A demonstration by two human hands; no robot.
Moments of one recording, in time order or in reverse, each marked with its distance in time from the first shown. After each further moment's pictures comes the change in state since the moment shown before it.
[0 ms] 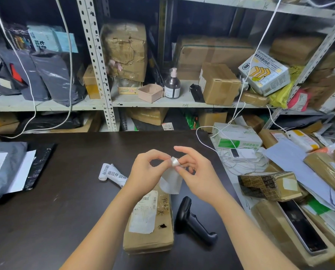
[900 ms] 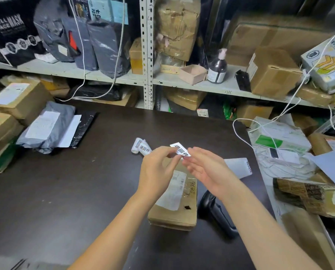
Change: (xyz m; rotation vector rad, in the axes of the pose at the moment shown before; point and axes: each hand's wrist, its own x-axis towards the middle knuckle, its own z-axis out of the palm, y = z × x) left_hand -0.060 -0.038 -0.020 0.331 0.389 0.077; right_hand 0.010 -0.015 0.058 0.722 -0.082 0.680
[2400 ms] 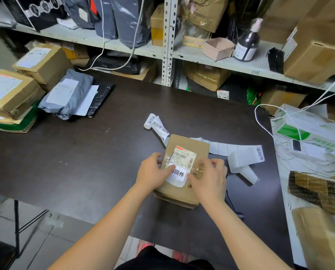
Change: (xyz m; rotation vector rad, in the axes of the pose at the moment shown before) left_hand -0.057 -0.073 0.014 0.154 -0.268 -0.668; right_hand 0.008 0.110 -0.027 -1.302 0.363 -0.321
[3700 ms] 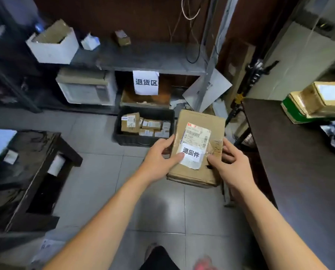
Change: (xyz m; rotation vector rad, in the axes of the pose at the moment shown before) left_hand -0.468 -0.309 -0.199 -0.594 1.038 -0.362; right_hand -0.369 -0.280 0.161 0.405 -1.112 -0.913
